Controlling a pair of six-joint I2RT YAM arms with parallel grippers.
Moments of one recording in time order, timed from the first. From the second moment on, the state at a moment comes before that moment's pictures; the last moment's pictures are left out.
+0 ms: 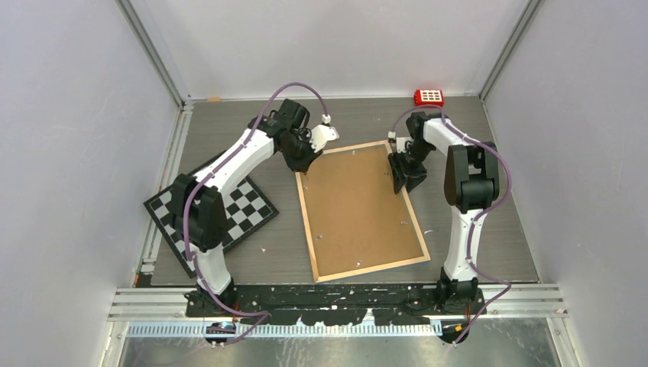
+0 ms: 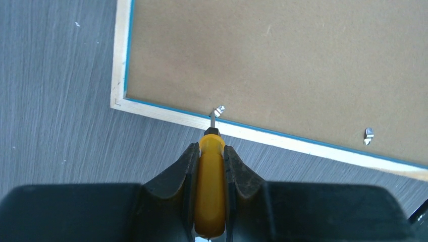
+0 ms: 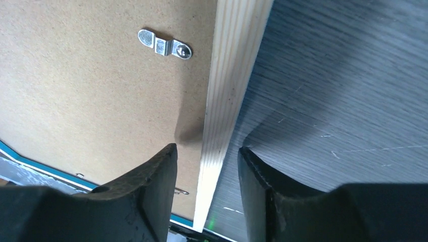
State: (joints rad) left arm -0.50 1.82 1.63 -0.86 0.28 0.61; right arm 0.11 2.15 1.64 -1.11 -0.29 -0.22
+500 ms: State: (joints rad) left arm -0.52 1.89 1.63 -0.92 0.25 0.68; right arm 0.11 2.09 1.55 -1.04 -0.27 -0.07
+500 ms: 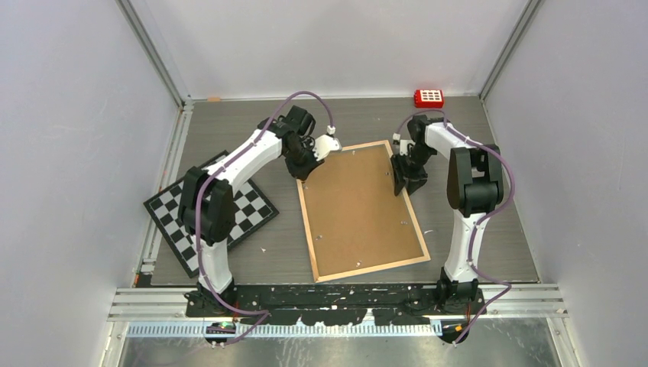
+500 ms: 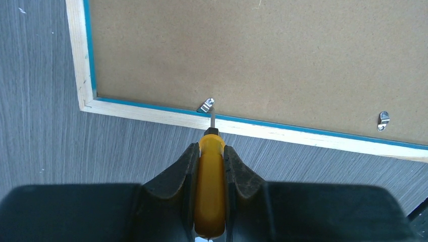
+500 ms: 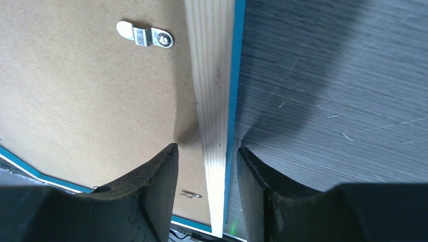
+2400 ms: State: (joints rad) left arm -0.54 1.84 1.54 -0.62 0.14 0.66; right arm 0.15 2.05 1.49 -1.00 -0.16 -0.11
